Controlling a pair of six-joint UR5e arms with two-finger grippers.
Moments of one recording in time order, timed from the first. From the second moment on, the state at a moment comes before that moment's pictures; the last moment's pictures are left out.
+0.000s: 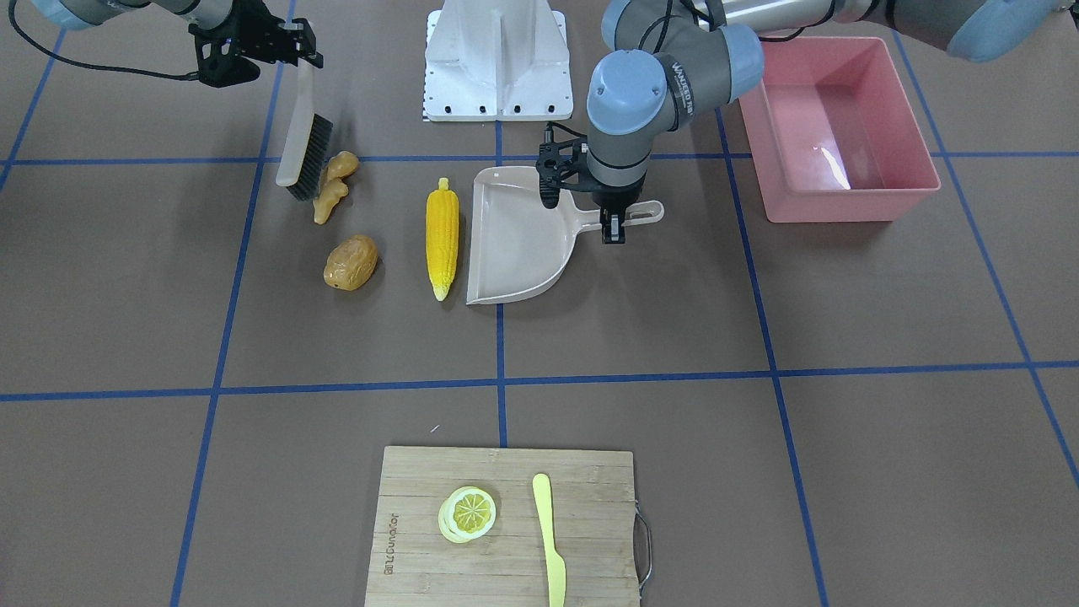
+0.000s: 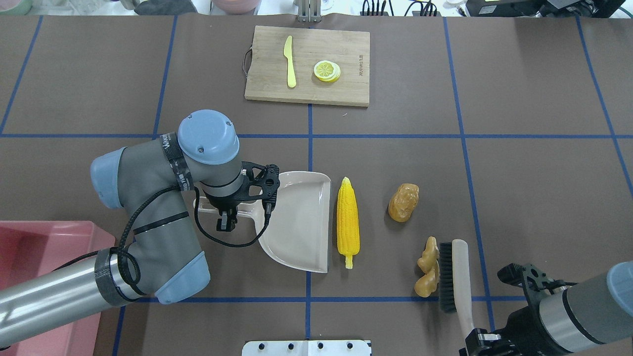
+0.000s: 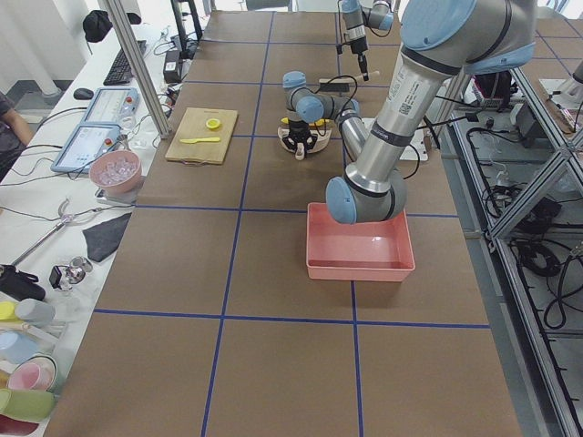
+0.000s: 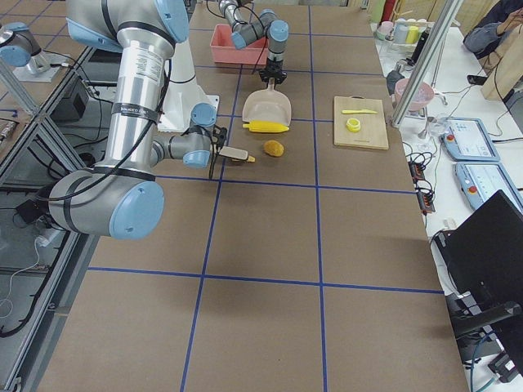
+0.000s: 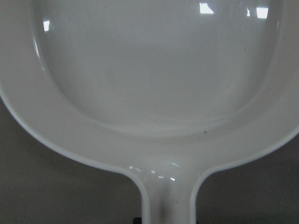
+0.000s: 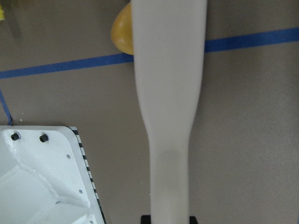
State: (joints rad) left arm -0.52 -2.19 -1.73 -1.40 -1.97 0.47; right arm 0.18 -1.88 2.14 -0.64 2.05 1.68
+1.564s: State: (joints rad) left arm -0.52 -2.18 -1.72 -1.41 -1.97 0.47; right arm 0.18 -1.75 2.03 -0.63 1.99 1.70
